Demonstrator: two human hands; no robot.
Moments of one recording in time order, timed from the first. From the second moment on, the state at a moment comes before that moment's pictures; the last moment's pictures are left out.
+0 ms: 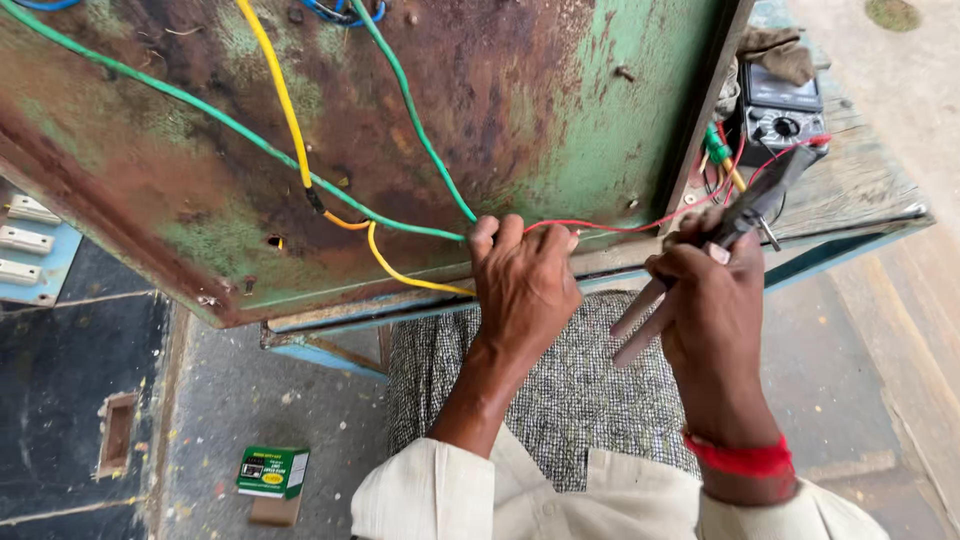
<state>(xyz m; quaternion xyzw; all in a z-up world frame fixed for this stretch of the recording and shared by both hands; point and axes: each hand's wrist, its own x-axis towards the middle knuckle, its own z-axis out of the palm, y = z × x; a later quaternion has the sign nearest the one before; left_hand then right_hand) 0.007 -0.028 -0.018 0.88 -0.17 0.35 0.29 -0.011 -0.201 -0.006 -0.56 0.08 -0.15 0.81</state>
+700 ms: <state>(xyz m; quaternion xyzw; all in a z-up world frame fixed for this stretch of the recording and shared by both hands) -0.005 -0.011 -0.009 0.87 -0.20 0.30 0.33 -0.021 -0.198 -0.030 -0.40 0.07 0.21 0.89</state>
